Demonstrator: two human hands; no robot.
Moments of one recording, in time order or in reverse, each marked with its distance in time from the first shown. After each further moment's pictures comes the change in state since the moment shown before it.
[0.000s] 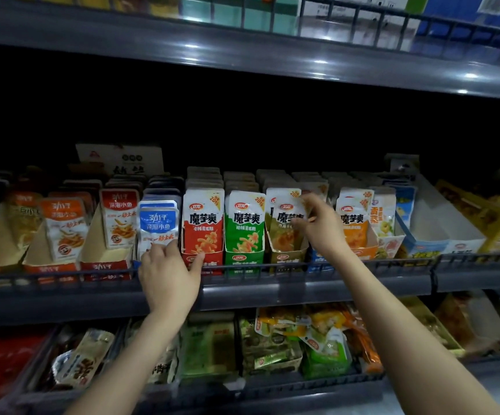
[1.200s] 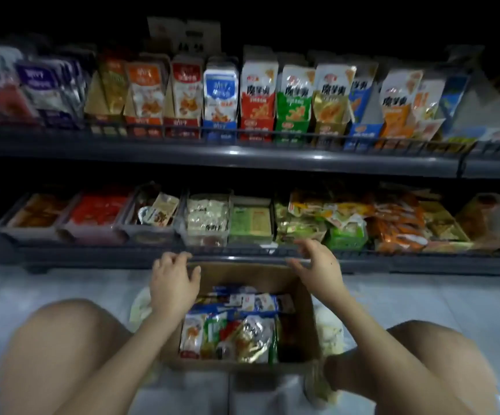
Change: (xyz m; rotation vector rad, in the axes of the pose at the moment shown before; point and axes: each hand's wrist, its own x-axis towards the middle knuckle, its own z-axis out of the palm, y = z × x) left_hand -0.253 -0.165 -0.032 0.007 -0.268 -0.050; right_hand -0.328 -0.001 0.065 -0.116 -0.364 0.053
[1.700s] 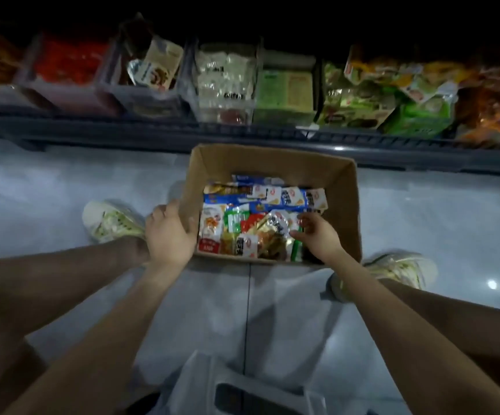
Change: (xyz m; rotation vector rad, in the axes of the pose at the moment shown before) left_hand -0.069 -0.101 0.102 0.144 -0.198 -0.222; right_hand -0.067 0.091 0.176 0.210 -0.519 0.481
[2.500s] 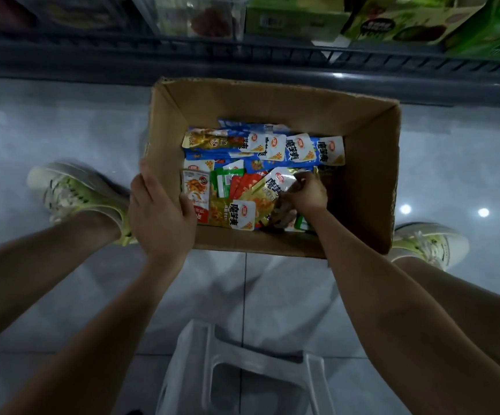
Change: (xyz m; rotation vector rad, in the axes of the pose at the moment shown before) left_hand 0.012 0.012 0.059 0.067 -0.006 -0.092; right_hand 0.108 0.042 0.073 -0.039 0.062 0.329
